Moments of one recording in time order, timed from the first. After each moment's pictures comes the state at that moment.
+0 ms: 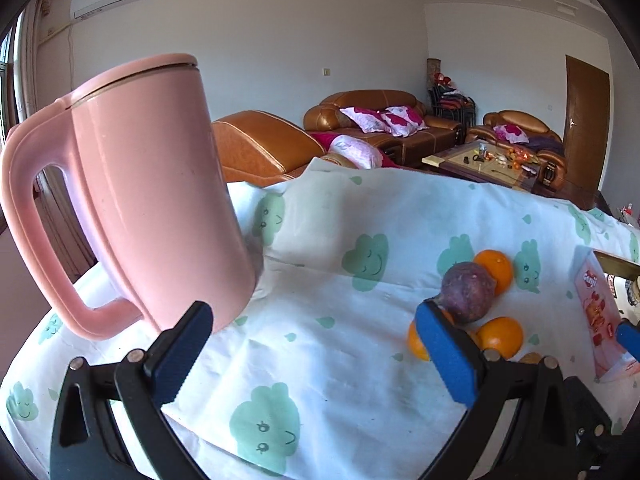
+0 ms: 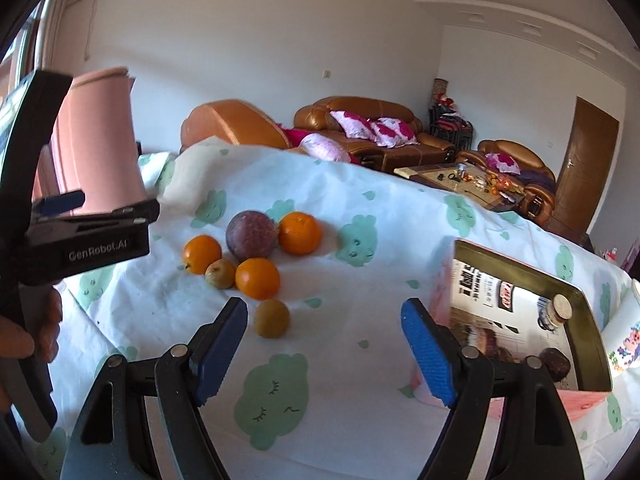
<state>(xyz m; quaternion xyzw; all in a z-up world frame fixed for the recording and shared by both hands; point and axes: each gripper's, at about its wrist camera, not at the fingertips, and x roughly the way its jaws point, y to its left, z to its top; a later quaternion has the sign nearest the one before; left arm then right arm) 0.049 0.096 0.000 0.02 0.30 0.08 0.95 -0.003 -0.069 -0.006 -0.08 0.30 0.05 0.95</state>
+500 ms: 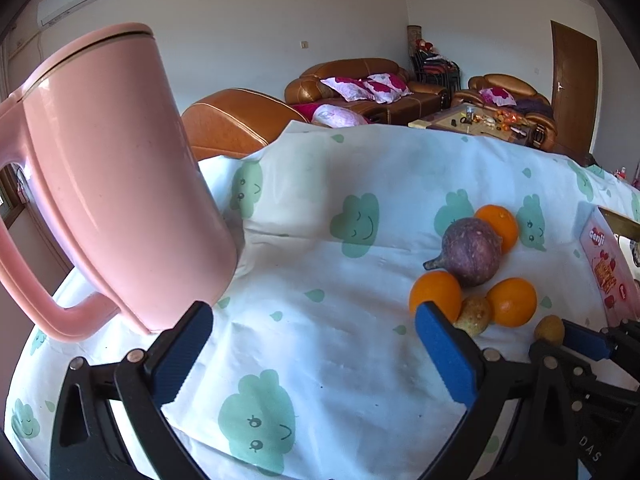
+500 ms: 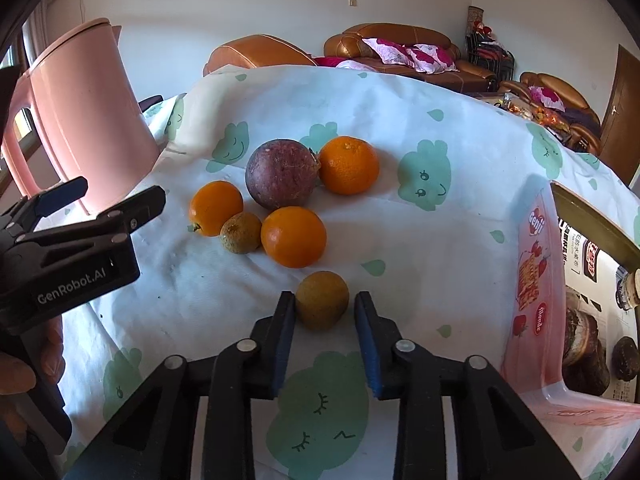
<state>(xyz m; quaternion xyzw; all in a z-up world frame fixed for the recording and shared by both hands) 0.064 0.087 -0.022 0.06 0.35 0.04 0.93 0.045 -0.064 -0.040 -0.02 0.43 0.11 0.90</state>
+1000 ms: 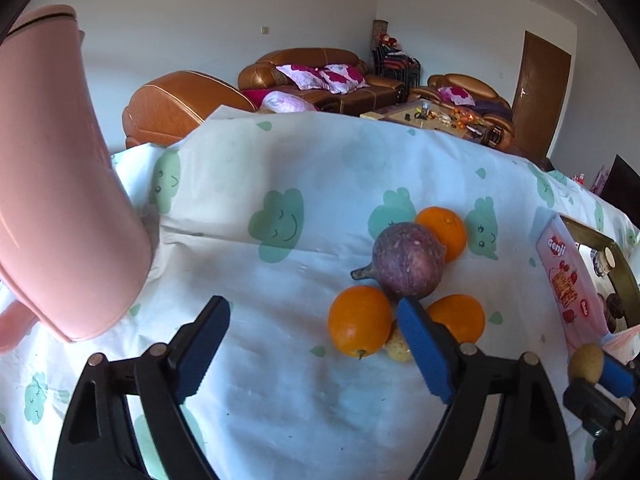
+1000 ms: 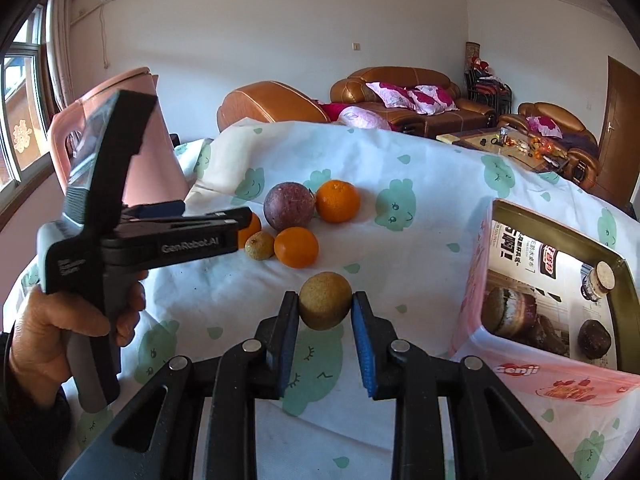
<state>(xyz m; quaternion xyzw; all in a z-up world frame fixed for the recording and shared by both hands) 0.092 0.064 -0.032 0.01 0.39 -0.05 0.92 -0.009 -0.091 -0.006 -0.01 0.34 0.13 0.93</state>
